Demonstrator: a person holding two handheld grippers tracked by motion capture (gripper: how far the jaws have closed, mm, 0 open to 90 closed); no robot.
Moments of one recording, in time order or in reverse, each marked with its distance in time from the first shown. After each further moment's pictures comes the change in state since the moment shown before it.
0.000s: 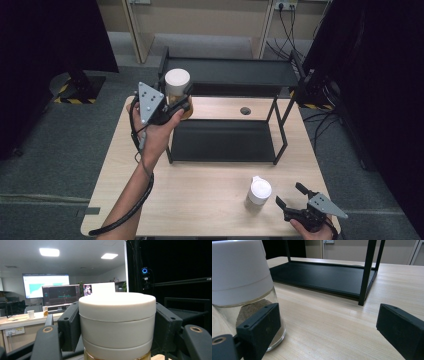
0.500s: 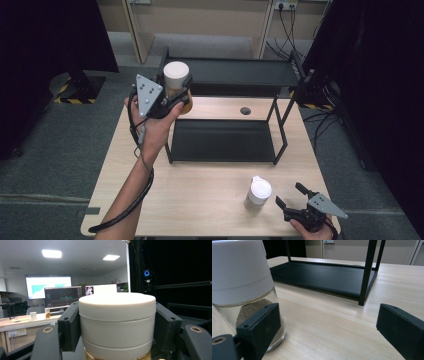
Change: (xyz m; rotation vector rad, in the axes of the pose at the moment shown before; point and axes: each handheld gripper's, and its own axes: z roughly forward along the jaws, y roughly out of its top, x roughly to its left) left arm 0.001 0.014 0.006 -0.010 0.015 -0.009; right arm 0.000 0.000 0.000 0.002 0.001 -0.003
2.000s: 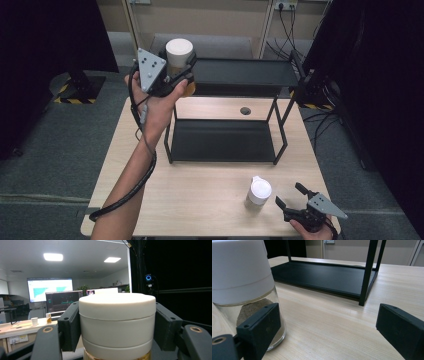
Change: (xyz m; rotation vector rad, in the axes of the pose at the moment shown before) left arm -0.002 0.040 0.031 -0.006 0.007 0.013; right arm 0.001 0.000 0.000 -0.002 0.001 -0.007
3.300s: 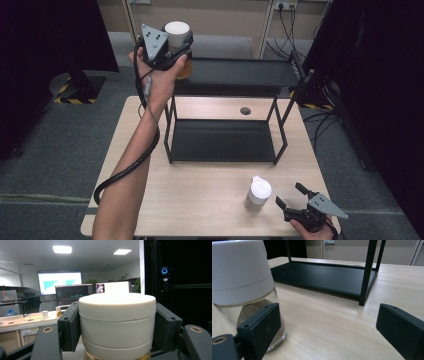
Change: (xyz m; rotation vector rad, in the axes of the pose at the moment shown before) left arm 0.022 0.000 0.061 0.061 0.077 0.004; right arm -0.001 -0.001 0.000 -0.003 0.002 0.005
